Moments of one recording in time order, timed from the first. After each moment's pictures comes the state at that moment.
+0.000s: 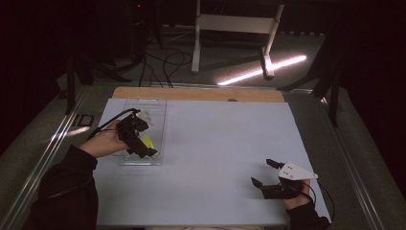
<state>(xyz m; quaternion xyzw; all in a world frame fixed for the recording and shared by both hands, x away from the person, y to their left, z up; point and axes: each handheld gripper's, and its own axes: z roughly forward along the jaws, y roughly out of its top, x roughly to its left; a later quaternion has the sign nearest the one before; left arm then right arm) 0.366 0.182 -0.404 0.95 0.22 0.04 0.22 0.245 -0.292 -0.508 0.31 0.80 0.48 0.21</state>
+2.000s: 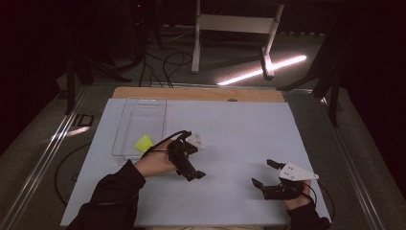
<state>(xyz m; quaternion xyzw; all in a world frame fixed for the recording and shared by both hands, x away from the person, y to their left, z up) 0.326 0.055 -0.442 0.94 0.13 -0.01 0.32 0.243 -0.292 -0.507 0.31 0.80 0.48 0.21</state>
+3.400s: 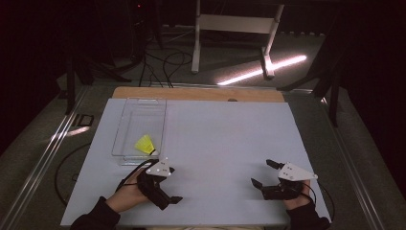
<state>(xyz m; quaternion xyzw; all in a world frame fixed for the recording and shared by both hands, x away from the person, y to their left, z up) 0.259 0.138 -0.489 0.91 0.18 0.00 0.38 0.243 -0.291 -0.507 0.30 0.80 0.47 0.21</state>
